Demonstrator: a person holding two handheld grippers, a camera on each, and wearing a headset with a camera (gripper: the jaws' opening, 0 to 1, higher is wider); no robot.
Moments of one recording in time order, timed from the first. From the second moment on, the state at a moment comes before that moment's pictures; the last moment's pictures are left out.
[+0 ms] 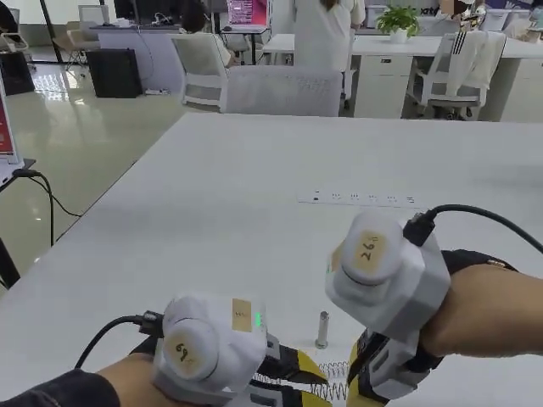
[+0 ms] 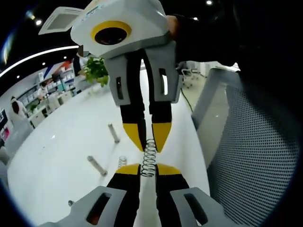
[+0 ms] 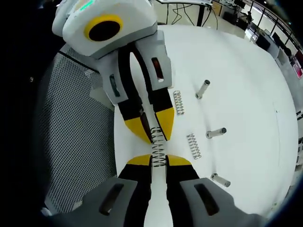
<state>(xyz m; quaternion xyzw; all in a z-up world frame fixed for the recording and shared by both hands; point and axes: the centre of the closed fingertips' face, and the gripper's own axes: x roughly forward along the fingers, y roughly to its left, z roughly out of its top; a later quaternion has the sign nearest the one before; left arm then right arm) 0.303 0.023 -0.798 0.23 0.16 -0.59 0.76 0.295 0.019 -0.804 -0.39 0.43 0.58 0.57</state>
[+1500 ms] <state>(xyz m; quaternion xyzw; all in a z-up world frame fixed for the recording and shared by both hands) 0.308 0.026 -0.789 0.20 0.15 -0.57 0.78 0.302 0.024 -0.799 -0.35 0.40 0.58 0.61</state>
